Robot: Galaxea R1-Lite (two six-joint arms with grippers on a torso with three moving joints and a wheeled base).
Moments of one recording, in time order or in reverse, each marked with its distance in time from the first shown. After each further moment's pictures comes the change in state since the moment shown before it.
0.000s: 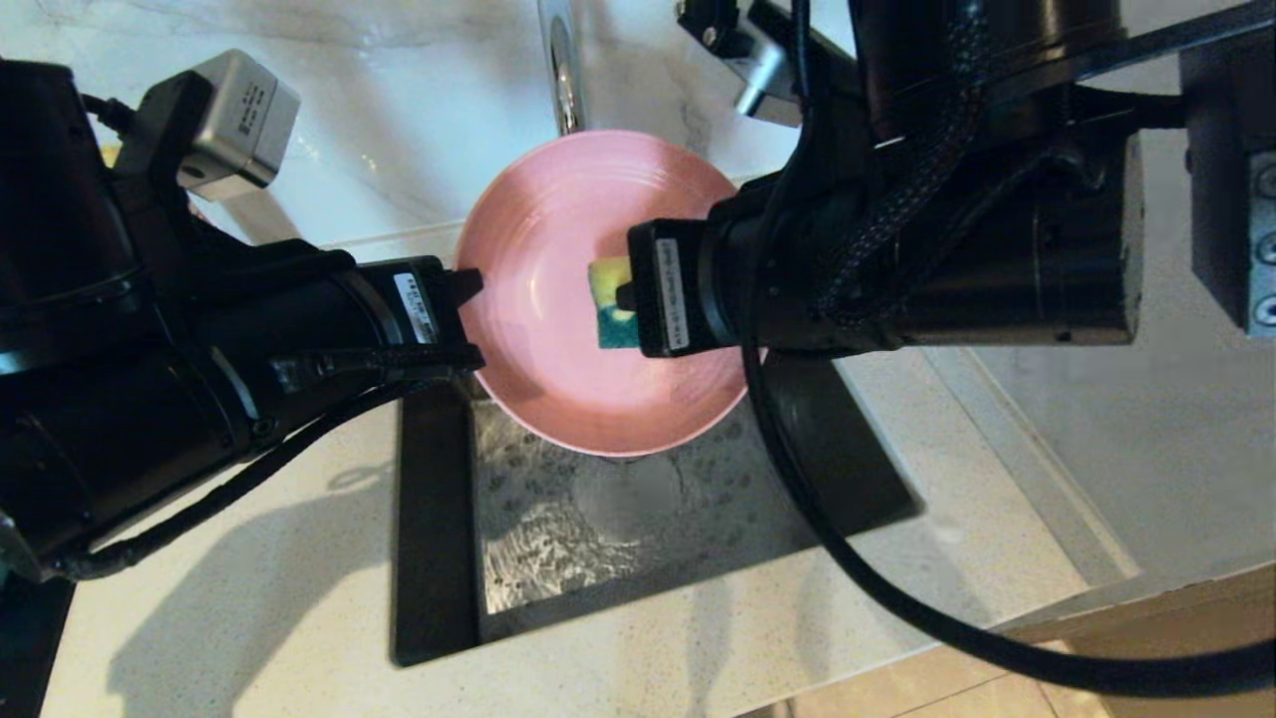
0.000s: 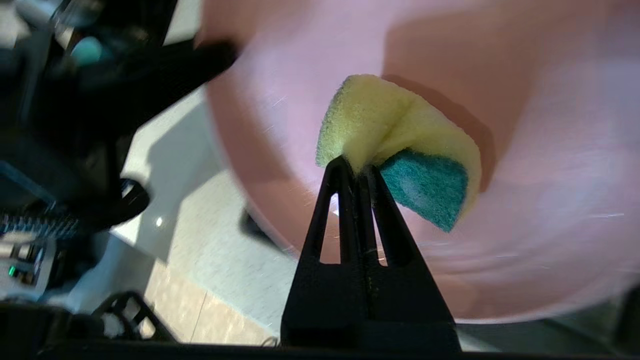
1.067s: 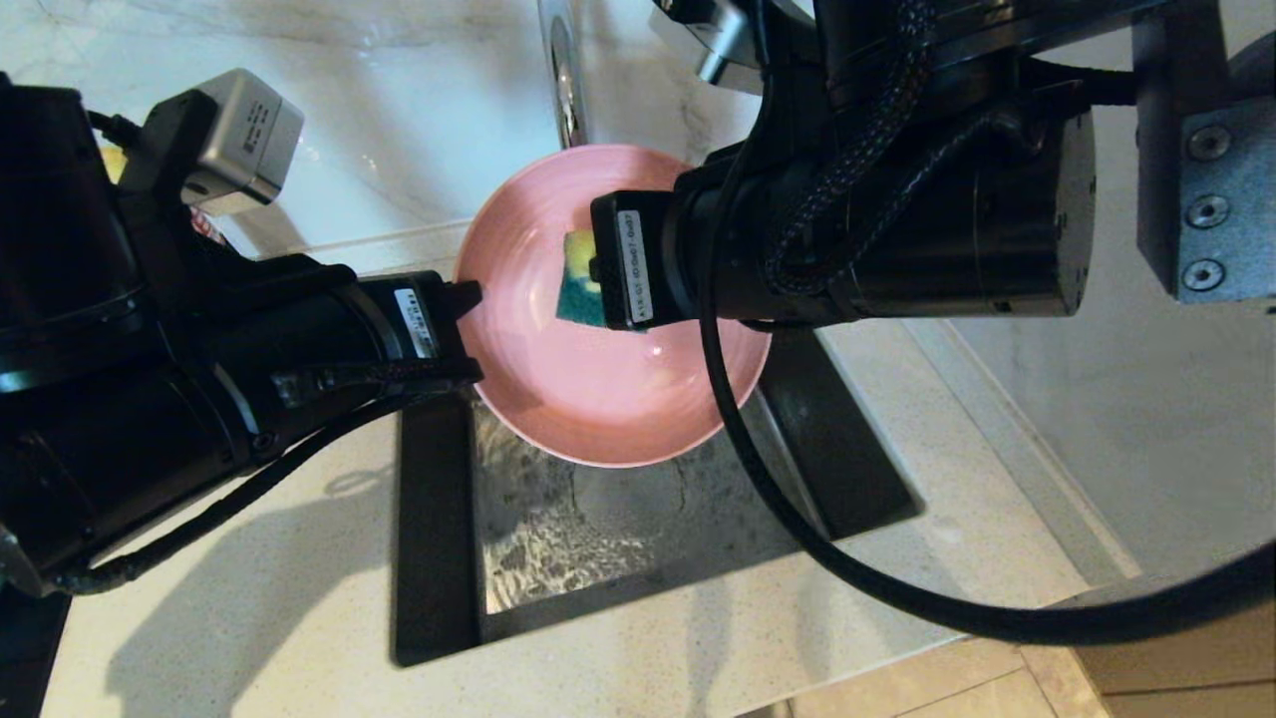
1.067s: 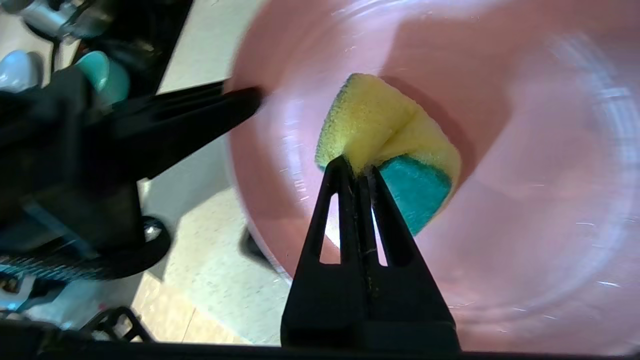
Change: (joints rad) left arm 0.000 -0.007 0.026 0.000 0.001 -0.002; right arm 0.000 0.050 -0.100 0.001 -0.013 -0.045
